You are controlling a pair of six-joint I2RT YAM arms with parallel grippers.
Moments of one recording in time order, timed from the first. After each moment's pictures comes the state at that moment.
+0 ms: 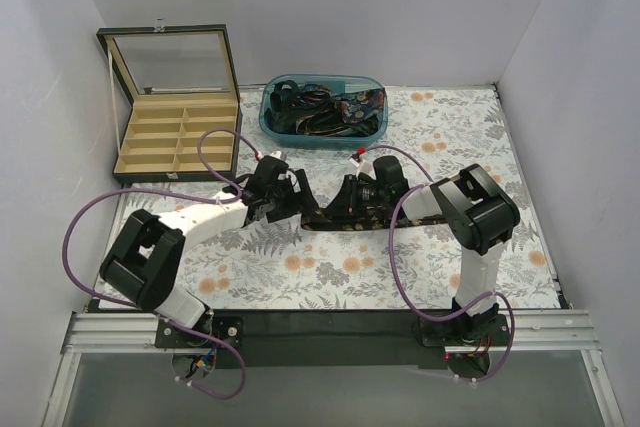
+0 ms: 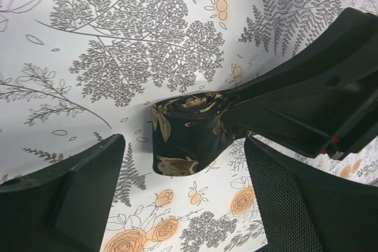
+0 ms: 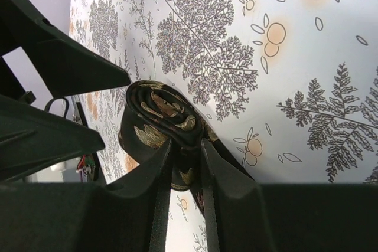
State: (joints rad) left arm -0.59 1.52 0.82 -0.15 0.06 -0.78; right arm 0.52 1.93 0.80 0.55 -0.73 0.69
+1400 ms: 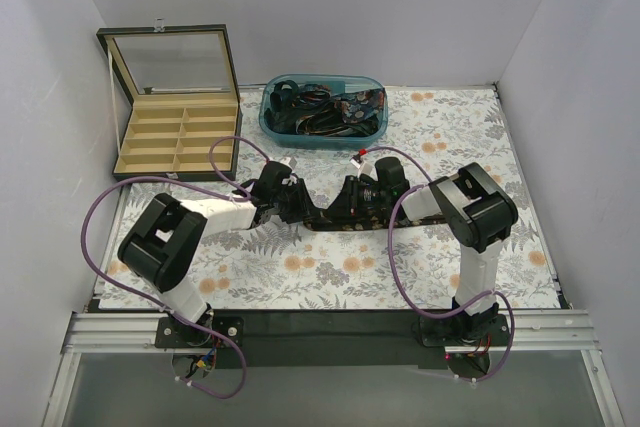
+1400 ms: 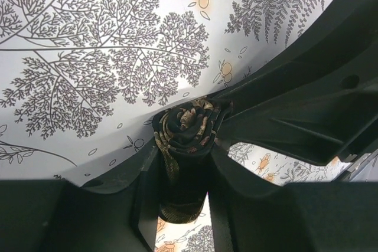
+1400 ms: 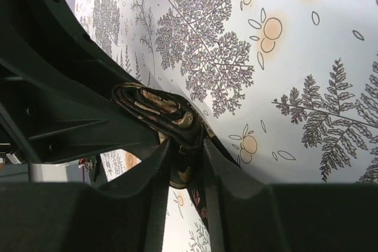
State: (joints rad) left arm -0.58 1.66 0.78 0.08 0.22 -0.78; right arm 0.51 1.96 0.79 0.60 -0.77 0.70
